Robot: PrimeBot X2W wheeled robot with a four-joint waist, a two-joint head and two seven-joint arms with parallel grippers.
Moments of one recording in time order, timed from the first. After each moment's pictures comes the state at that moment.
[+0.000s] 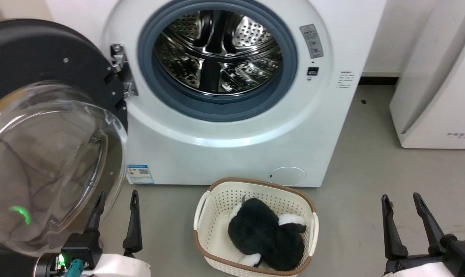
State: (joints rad) left arm 0.00 0.05 0.07 0.11 -0.06 -0.06 -0.26; right arm 0.08 -0.05 -0.07 0.01 0.11 0.13 -0.26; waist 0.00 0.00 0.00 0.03
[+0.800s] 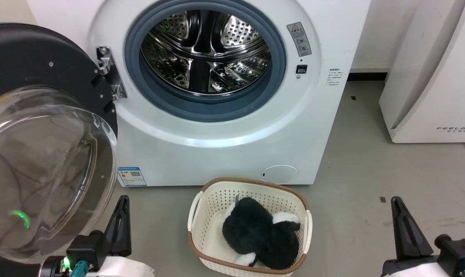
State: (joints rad) left arm 0.02 0.05 0.05 0.10 -0.07 -0.05 -0.24; right arm 0.09 -0.05 -0.06 0.01 0.10 0.13 -0.24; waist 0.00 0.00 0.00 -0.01
